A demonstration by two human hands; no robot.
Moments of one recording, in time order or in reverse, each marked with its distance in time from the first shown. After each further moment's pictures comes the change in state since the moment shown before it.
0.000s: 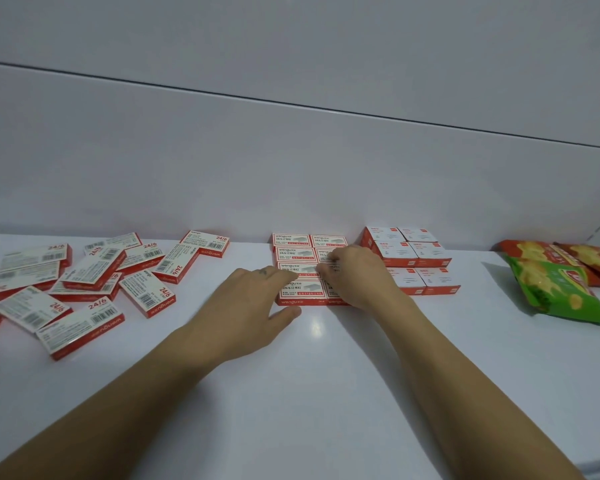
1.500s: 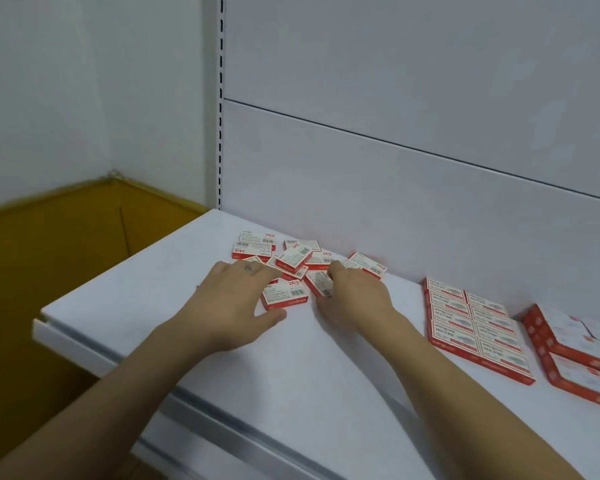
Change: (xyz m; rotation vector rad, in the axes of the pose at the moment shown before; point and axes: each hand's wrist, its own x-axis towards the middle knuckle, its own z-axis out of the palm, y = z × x) left_hand -0.159 -0.085 -0.110 0.250 0.072 -0.564; right_hand -0.022 -0.210 0.034 -0.051 -0.069 -0.471
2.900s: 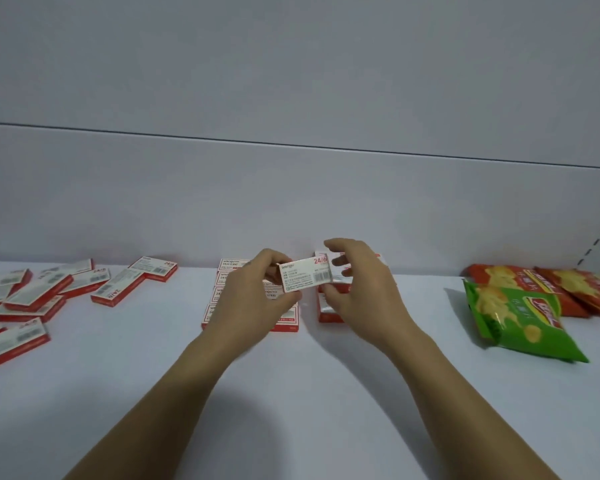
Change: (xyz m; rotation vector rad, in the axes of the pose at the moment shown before) left_hand 0.075 0.310 0.078 -0.764 0.123 0.294; right_hand -0.162 0.271 -0.070 0.522 0.477 0.188
